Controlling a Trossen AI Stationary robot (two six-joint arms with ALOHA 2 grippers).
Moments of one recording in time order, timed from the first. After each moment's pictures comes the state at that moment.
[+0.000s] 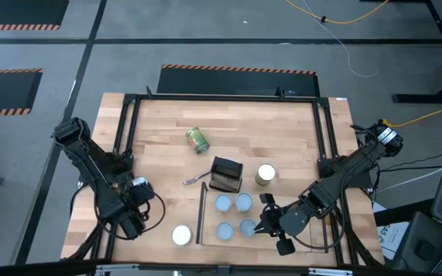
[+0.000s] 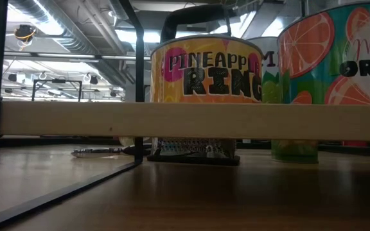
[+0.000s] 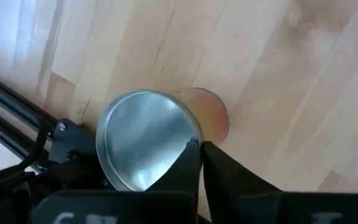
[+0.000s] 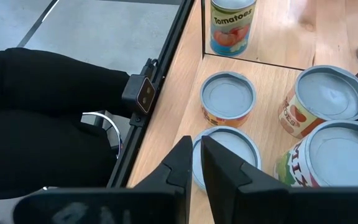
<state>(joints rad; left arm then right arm) -0.93 1.49 0.99 -1.30 -0.27 -1.38 0.70 1.52 1.16 -0.37 0.19 0.38</state>
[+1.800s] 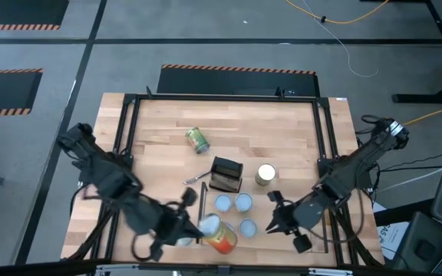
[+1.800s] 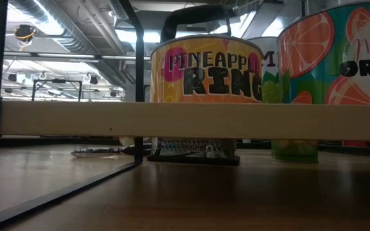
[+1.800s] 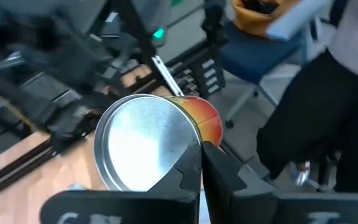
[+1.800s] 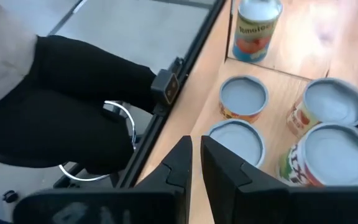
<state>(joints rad) -0.70 1.59 1.77 -0.65 -0.30 0.16 0.71 1.39 1.16 -0.46 0.11 0.29</state>
